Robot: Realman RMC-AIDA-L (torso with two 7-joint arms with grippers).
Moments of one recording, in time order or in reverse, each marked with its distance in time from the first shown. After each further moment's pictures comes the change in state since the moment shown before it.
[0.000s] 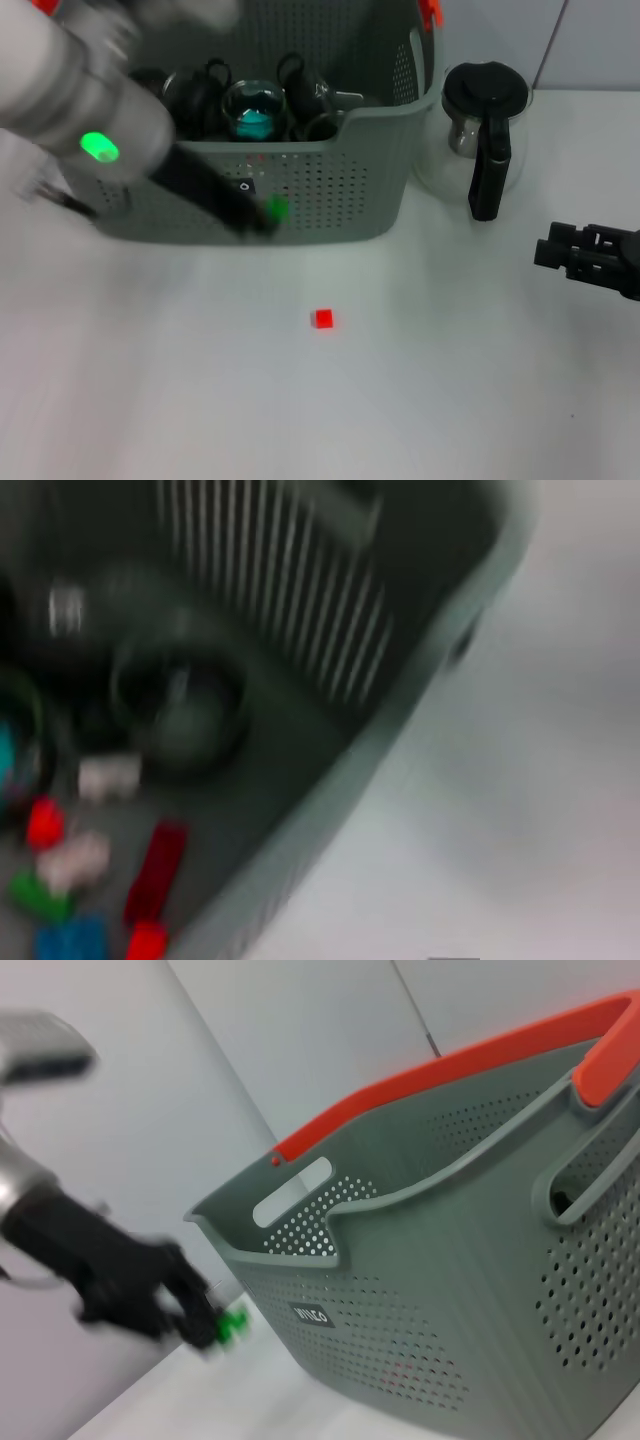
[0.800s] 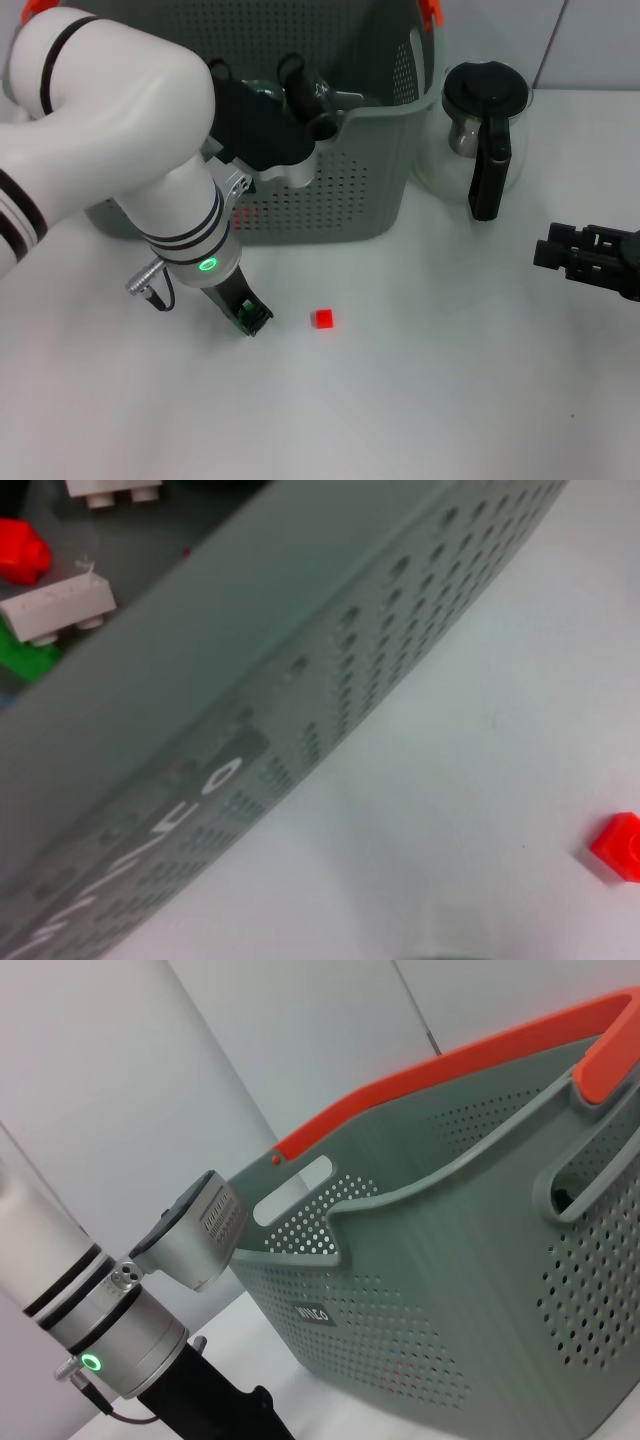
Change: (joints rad) left arm -0.094 -0.007 0.433 -0.514 0.234 -0.360 -0.288; right arm 0.000 0.000 -0.002 0.000 0.000 0.000 0.004
